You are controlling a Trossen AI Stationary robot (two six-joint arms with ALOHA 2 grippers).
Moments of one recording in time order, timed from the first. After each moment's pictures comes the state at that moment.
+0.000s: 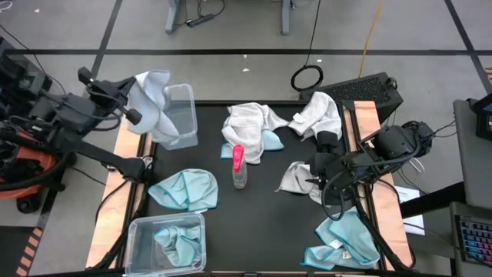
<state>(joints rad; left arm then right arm) -0.20 0.88 1.63 -1.22 -1.21 0.07 0.47 1.52 2.07 -1.57 0.35 0.35</state>
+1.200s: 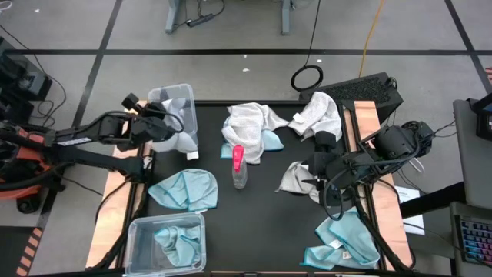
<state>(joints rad) 0.12 0.88 1.08 -1.18 -1.01 -0.18 0.47 1.52 2.07 -1.51 0.37 0.36</state>
